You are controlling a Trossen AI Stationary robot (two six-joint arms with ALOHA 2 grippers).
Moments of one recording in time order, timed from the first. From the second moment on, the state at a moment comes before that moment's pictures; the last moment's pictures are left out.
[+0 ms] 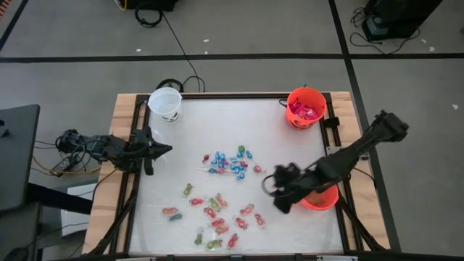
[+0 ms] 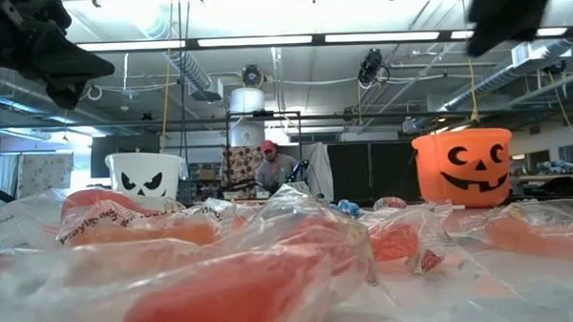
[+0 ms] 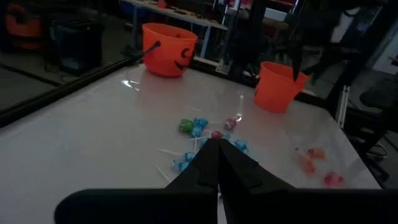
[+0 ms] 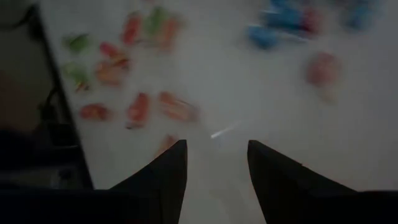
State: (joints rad) left arm -0.32 0.03 0.29 -0.44 -0.50 -0.35; right arm 0.53 1.41 1.09 -0.70 0.25 1.00
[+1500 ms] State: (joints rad) left arm -0.32 0.23 0.29 -0.19 -0.43 -0.45; right arm 0.44 1.38 1.27 -1.20 0.12 0.93
